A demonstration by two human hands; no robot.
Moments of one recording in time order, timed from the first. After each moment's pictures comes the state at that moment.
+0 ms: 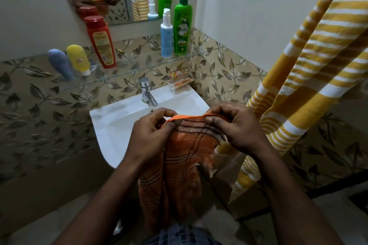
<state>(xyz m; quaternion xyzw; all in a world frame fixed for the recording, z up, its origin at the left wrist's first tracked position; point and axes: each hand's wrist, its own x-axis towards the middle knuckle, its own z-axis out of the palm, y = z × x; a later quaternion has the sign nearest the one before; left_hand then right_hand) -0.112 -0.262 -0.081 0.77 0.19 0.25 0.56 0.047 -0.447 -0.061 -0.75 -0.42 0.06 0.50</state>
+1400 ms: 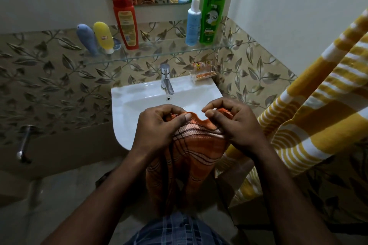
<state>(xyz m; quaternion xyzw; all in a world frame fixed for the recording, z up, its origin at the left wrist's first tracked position) -0.096 -0.295 -0.089 0.75 0.30 0.31 0.50 0.076 -0.430 -0.076 -0.68 -0.45 0.21 0.54</state>
